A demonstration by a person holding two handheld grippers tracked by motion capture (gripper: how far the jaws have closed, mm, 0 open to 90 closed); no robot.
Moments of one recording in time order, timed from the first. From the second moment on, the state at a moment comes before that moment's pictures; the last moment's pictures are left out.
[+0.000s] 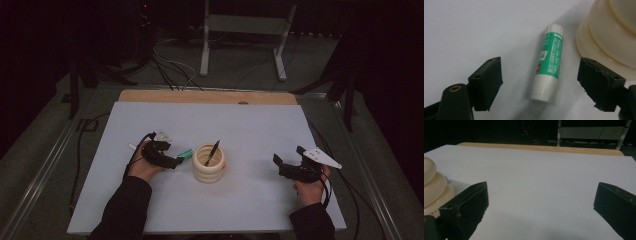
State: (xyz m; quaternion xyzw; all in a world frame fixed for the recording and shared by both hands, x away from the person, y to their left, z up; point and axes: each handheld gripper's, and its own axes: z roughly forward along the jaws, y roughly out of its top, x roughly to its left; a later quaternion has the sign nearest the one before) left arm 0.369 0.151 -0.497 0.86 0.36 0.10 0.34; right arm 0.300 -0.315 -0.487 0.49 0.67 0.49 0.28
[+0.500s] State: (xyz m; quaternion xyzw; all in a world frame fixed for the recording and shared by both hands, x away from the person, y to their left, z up) left arm 0.368 0.142 -0.510 0.89 0.33 0.10 0.29; right arm 0.301 -0.315 -0.488 0.49 0.67 0.49 0.28
